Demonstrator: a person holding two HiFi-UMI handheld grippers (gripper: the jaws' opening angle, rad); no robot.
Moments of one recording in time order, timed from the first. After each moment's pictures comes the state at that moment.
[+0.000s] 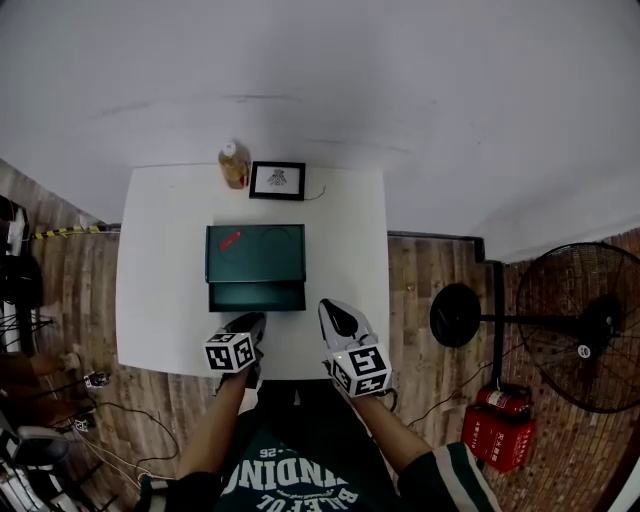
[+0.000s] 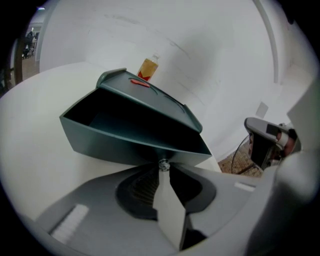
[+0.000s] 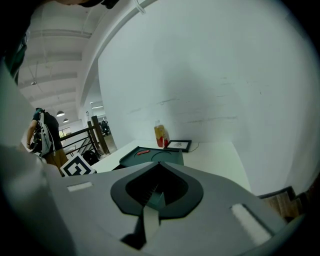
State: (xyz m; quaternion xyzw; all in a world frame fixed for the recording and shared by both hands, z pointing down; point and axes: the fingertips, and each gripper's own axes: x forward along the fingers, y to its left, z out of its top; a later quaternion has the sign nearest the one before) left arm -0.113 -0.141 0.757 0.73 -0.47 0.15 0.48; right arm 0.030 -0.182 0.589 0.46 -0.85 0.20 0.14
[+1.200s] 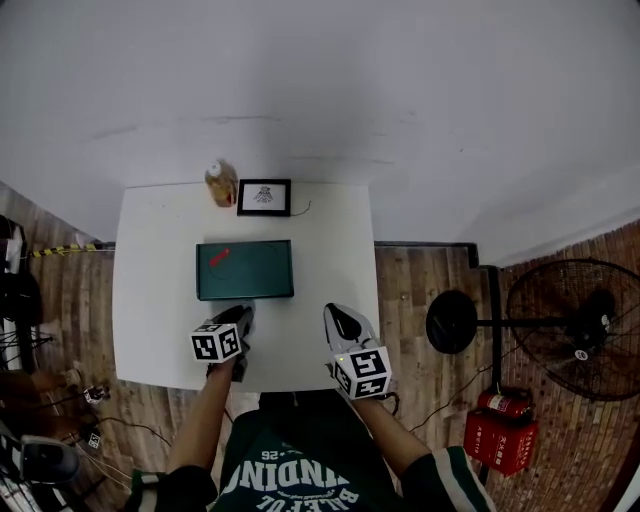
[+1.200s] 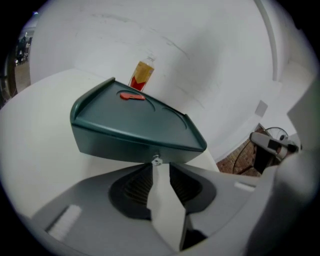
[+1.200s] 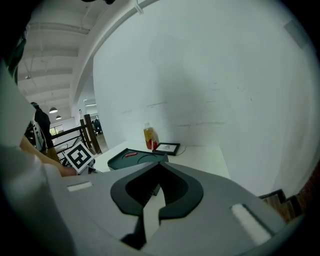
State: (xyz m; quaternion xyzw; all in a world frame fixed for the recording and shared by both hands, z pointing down) left arm -0.122 -0.197 0.740 0.74 -0.47 0.16 0.46; right arm 0.069 -0.201 0.583 0.50 -0.83 0.18 0.15
